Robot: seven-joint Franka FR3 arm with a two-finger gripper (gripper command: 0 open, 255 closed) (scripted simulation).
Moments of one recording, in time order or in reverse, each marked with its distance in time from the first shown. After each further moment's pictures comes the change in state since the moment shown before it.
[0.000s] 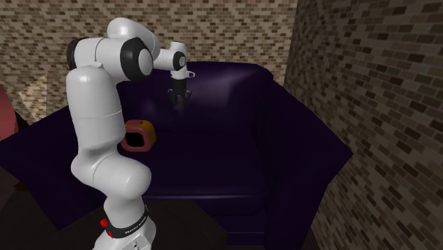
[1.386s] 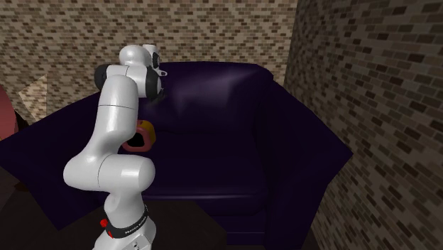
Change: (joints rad) arm 0.317 0.515 0.081 0.694 -0.156 -0.238 0.384
